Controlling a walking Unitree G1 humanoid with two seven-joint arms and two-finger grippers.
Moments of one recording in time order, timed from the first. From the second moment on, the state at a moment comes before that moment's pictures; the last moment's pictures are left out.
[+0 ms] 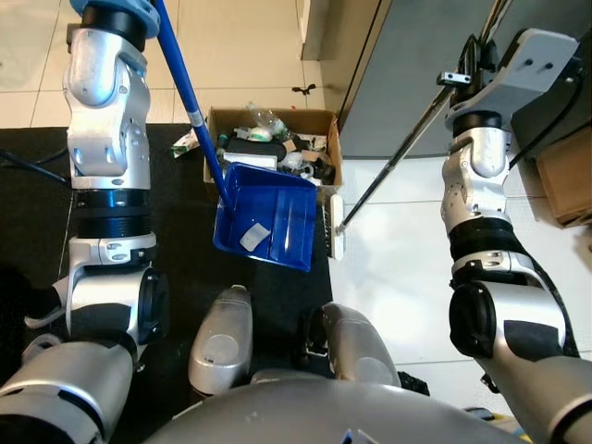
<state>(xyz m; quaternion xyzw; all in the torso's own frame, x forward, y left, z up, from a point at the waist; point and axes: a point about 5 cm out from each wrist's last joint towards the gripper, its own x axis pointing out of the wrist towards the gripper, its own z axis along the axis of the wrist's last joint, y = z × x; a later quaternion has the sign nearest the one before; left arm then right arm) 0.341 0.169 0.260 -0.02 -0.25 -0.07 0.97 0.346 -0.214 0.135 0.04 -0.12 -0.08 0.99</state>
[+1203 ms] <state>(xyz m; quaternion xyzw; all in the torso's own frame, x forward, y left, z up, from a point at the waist) 0.343 0.161 0.273 -0.01 -0.27 -0.08 0.96 0.348 -0.215 0.138 0.03 -0.12 -0.08 0.99</state>
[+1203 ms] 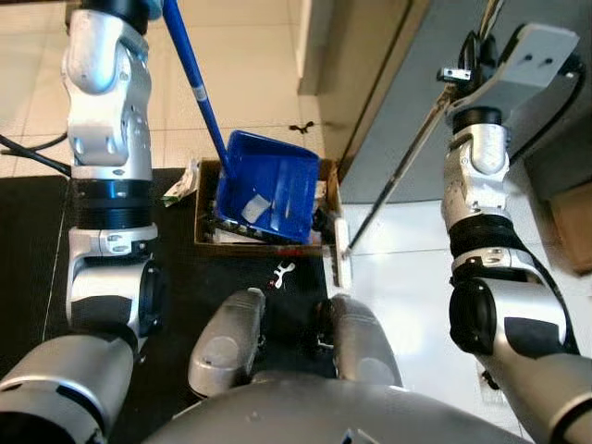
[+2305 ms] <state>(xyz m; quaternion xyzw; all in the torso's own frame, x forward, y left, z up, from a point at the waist) 0.374 0.207 0.243 0.17 -0.21 -0.05 0.96 0.344 -0.220 0.131 0.03 -0.11 -0.09 0.99</state>
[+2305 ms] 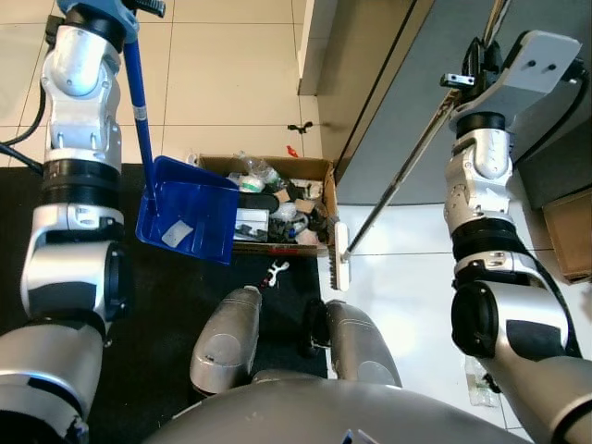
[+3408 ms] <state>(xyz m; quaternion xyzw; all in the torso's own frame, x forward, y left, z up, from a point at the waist) 0.389 0.231 0.270 0.14 -0.23 0.09 0.96 0.341 -0.223 0.129 0.03 -0.11 -0.10 0.99</state>
